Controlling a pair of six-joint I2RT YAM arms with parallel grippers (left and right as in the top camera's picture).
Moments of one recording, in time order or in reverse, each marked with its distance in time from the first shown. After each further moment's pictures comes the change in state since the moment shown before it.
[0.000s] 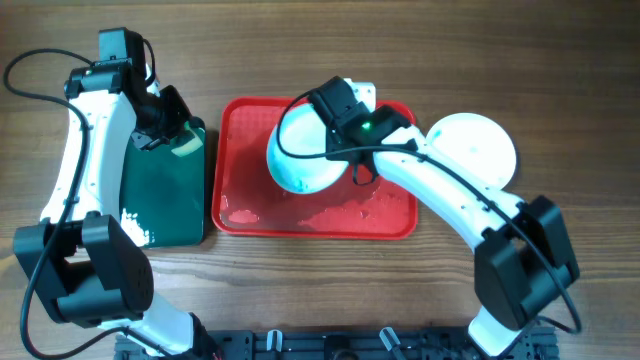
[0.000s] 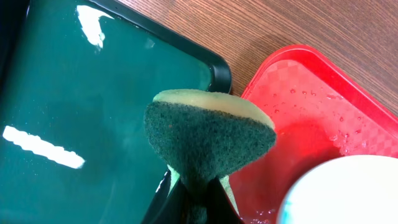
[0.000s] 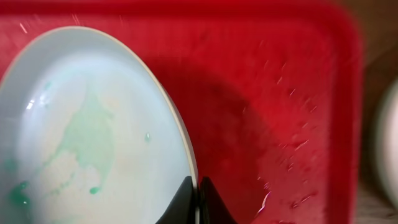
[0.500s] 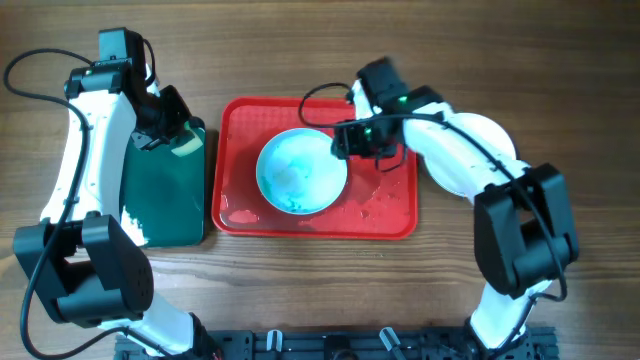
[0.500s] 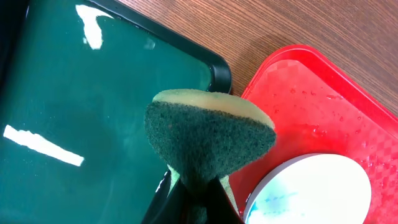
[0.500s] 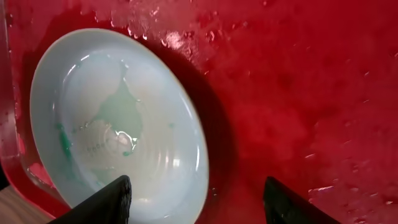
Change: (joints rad) left arm 0.000 0.000 0.000 0.000 0.000 0.000; right arm -0.222 0.093 -0.014 0.060 -0.555 -0.327
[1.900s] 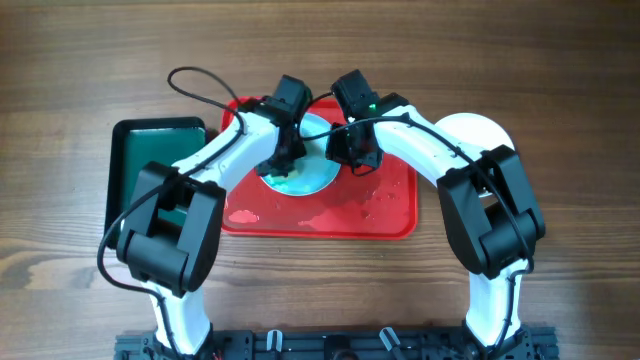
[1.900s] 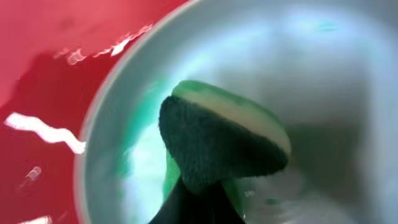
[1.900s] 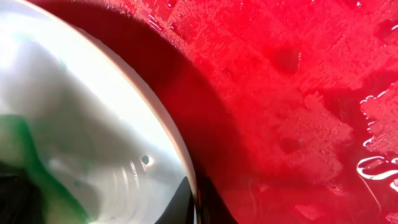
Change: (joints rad) left arm -0.546 0.200 -0.175 0.278 -0.224 -0.425; right arm 0.082 0.148 0.043 0.034 0.138 0.423
